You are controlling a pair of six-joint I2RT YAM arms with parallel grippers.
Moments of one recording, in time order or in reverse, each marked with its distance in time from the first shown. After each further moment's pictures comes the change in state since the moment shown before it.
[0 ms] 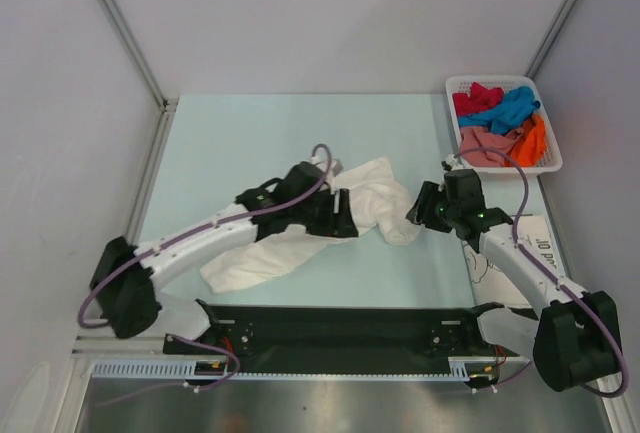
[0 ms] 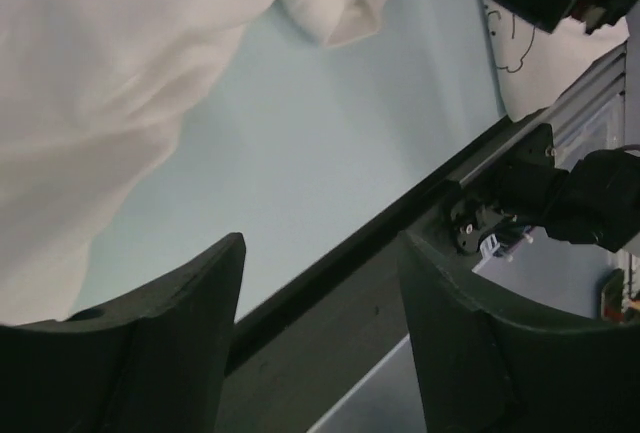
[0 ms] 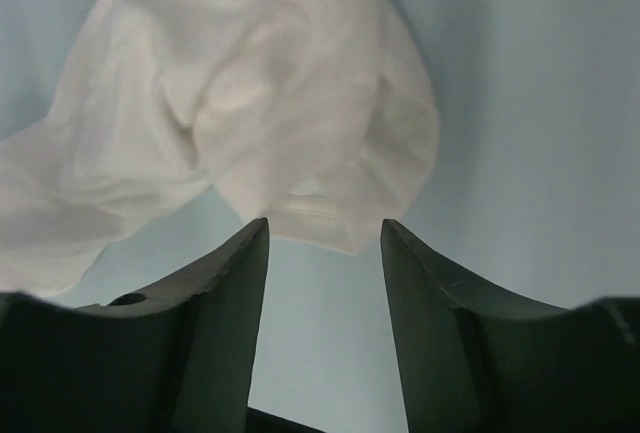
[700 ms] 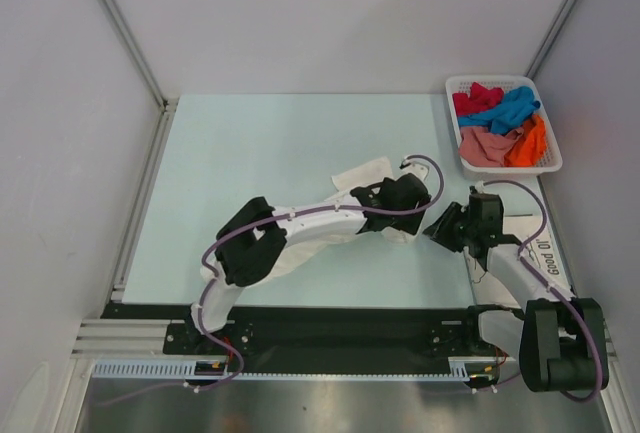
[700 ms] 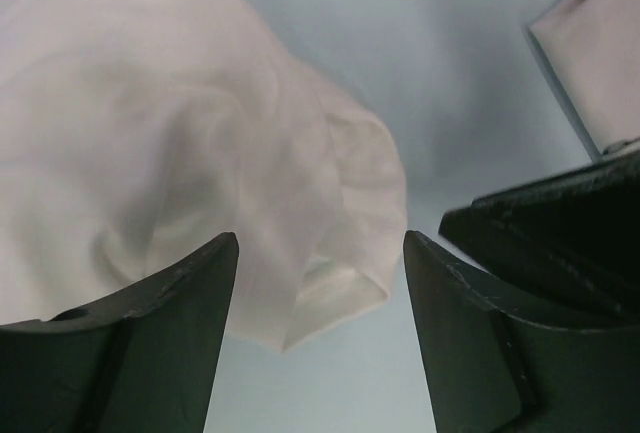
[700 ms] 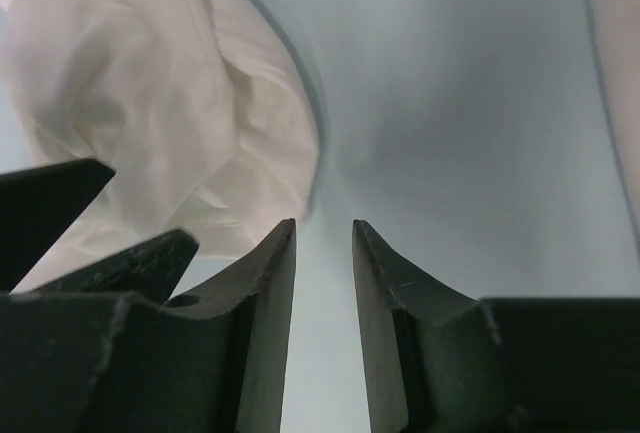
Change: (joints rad) left arm -0.271 0.772 0.620 0.110 -0.460 0.208; right arm -0.271 -0.041 -0.271 0.181 -0.148 0.124
